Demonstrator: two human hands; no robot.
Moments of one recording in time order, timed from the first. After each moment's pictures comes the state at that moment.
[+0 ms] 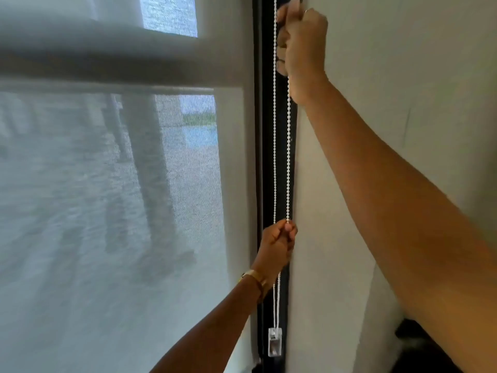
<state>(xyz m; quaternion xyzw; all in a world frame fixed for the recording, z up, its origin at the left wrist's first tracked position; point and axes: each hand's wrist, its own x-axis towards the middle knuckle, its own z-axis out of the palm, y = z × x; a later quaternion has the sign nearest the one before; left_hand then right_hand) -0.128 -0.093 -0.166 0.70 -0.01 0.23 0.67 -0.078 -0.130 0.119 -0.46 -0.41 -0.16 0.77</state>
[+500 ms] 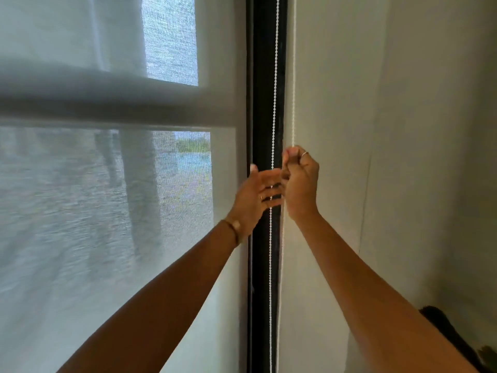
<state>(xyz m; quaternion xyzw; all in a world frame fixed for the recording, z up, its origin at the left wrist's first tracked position) -0.124 -0.071 -0.031 0.63 -0.10 0.24 0.73 -0.090 -0.161 -0.004 -0.48 -0.37 -0.20 0.77</state>
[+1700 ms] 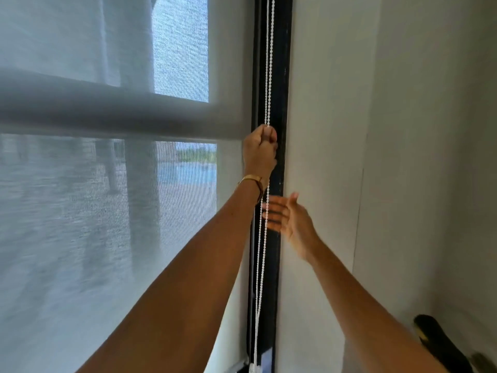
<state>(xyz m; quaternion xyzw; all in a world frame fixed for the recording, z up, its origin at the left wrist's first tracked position) -0.132 -0.092 0.064 0.63 -0.09 0.49 0.59 -0.093 -0.175 -0.056 -0.55 -0.36 0.11 0.74</state>
